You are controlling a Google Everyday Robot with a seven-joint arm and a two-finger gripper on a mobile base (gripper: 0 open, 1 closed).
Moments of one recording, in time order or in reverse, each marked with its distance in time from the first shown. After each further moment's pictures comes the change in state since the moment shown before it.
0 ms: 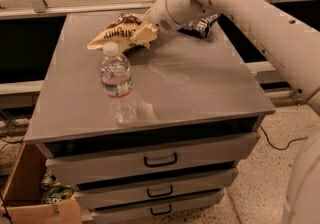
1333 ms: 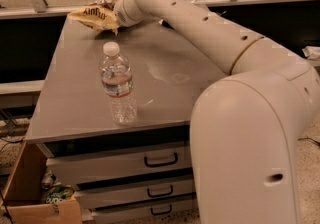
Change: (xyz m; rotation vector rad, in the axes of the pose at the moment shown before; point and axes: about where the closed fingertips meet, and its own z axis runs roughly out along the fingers) arm -0.041 -0.070 0.131 0.214 -0.015 0.314
